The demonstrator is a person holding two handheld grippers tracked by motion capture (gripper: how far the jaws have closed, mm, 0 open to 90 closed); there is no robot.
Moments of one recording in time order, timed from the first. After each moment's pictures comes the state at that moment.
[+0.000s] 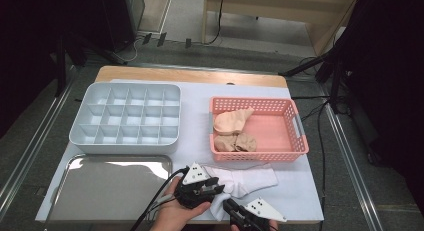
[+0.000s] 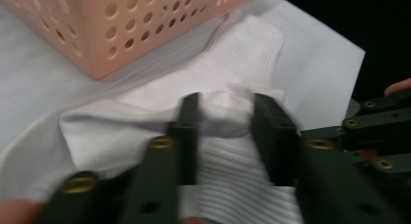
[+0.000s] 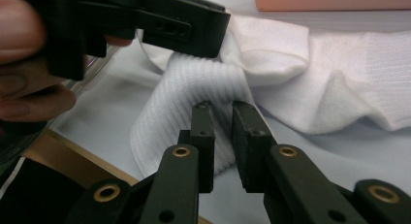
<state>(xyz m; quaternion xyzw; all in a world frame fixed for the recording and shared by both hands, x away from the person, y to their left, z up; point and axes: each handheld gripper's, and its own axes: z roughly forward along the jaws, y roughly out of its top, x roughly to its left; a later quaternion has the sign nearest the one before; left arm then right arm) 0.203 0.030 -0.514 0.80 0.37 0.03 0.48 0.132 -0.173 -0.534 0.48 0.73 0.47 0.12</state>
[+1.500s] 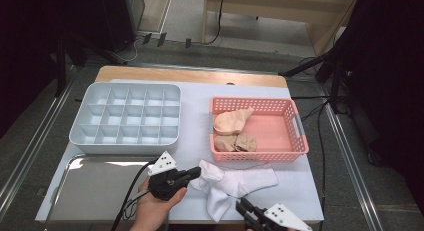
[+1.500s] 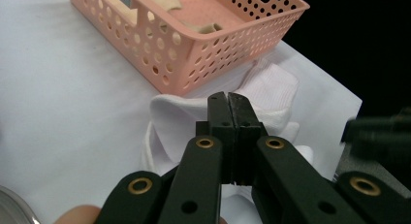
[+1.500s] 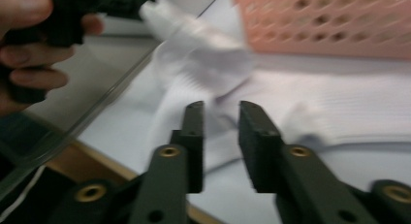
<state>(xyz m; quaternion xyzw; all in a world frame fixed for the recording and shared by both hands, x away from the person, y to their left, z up) 0.202 0.090 -0.488 0.74 0.42 0.05 0.53 0.118 -0.201 -0.509 0.46 0.71 0.51 0.14</state>
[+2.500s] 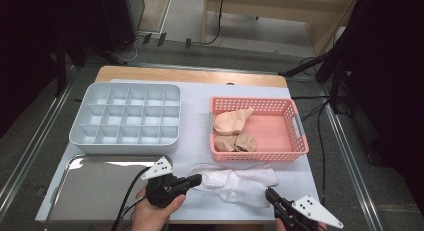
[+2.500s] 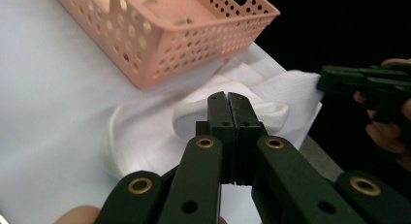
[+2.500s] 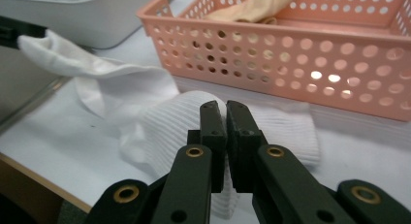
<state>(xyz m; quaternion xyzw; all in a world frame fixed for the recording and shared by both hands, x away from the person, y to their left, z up) 0.185 0.093 -0.486 0.72 0.43 -0.01 0.54 0.135 -0.261 -0.477 0.46 0.72 0.47 0.22</state>
